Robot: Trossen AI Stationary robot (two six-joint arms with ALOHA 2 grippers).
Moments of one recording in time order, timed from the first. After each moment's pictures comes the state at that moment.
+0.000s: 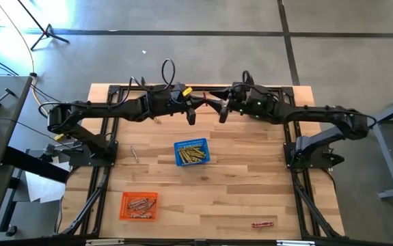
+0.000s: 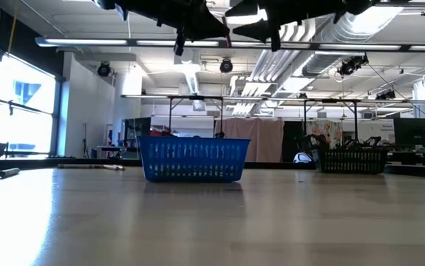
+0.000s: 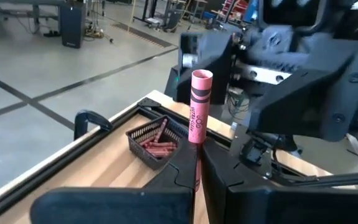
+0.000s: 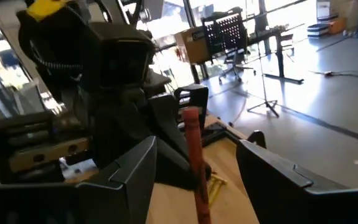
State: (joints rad) left arm 0.24 1.46 1.08 0.23 -0.10 -0.29; right arm -0.26 1.31 0.93 0.35 0.06 0.29
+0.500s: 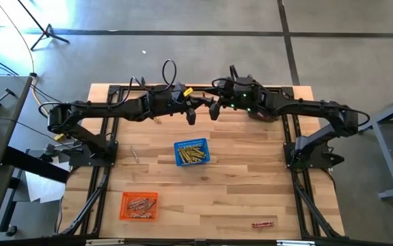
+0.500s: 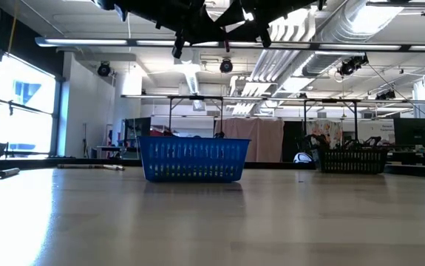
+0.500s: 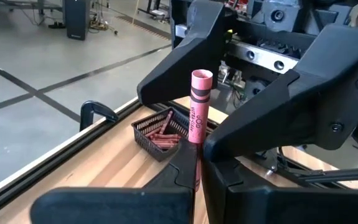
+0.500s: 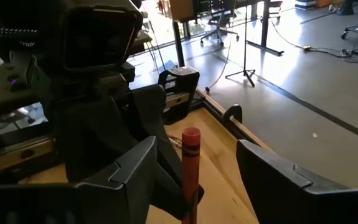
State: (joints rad) left arm 0.24 1.46 1.08 0.20 -0.10 -0.30; right arm -0.26 1.43 1.20 -0.01 0.09 0.18
